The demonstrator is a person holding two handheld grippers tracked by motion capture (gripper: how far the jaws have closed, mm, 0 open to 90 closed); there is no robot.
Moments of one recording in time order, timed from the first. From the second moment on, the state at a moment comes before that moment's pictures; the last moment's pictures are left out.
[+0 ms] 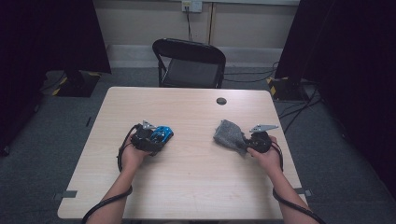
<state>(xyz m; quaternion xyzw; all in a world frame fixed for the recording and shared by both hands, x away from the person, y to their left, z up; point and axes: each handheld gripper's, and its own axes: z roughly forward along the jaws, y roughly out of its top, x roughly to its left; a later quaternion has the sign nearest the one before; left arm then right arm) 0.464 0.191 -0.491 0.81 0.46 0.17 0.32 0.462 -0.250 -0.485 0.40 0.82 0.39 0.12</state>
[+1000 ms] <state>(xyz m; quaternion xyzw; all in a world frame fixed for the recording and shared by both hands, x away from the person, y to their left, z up) 0.464 0.189 -0.486 0.81 0.46 0.16 0.32 0.460 -0.252 -0.486 0.41 0.82 0.38 0.14</state>
